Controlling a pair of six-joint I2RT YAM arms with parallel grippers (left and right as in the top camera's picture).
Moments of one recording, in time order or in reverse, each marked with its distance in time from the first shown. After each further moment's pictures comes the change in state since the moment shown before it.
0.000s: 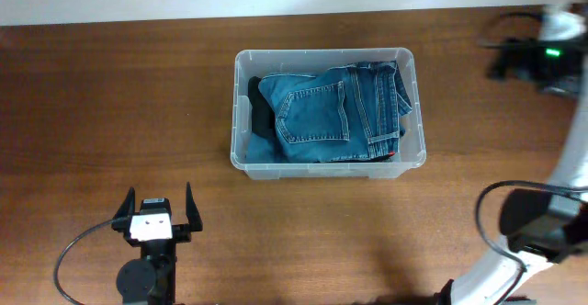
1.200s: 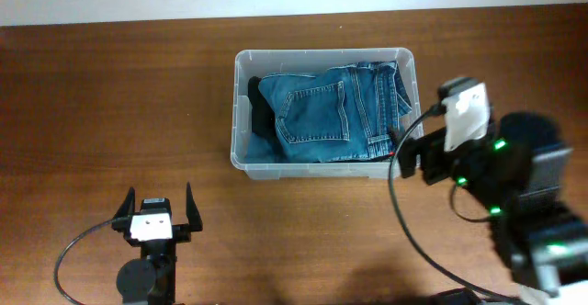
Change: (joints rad) left arm 0.000 0.001 0.000 -0.001 0.001 0.007; right arm 0.496 -1.088 -1.244 0.950 -0.007 -0.025
